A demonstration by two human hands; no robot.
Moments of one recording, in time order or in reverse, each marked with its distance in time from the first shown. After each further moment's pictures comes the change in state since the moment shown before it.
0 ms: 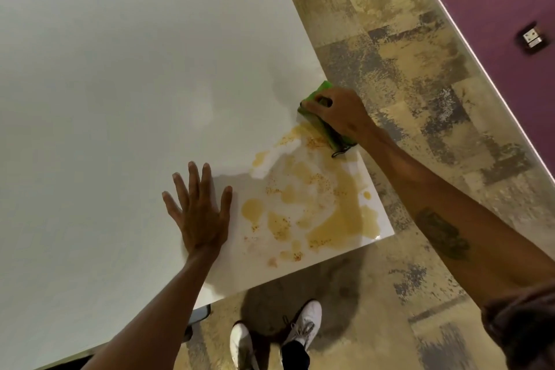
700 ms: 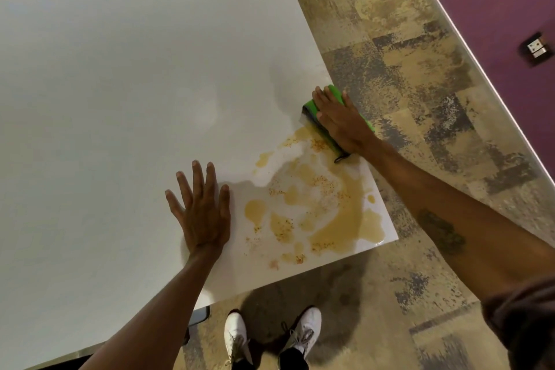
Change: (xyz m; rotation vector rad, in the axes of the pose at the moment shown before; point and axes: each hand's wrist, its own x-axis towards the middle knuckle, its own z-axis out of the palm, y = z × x) left_hand 0.001 0.000 0.001 0.029 -0.009 -0.029; right_hand -0.012 0.023 0.018 -0.241 -0.232 -0.202
